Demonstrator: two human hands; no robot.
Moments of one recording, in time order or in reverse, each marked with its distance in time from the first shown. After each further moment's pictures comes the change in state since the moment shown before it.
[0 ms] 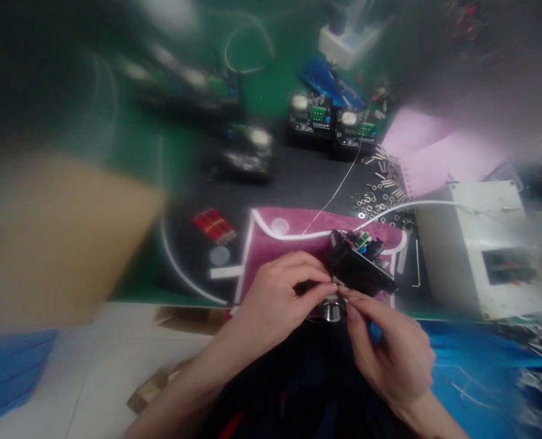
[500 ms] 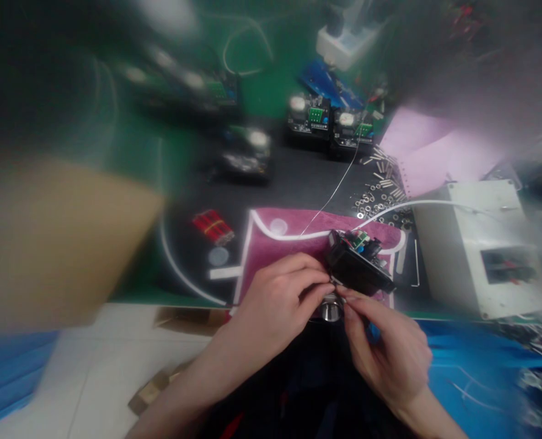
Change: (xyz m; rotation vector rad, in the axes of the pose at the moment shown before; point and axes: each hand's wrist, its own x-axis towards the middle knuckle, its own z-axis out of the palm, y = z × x) left_hand -0.003 0.011 -0.002 0.169 -0.040 0.012; right_hand 0.002 0.000 0.001 -0.014 0.015 -0.011
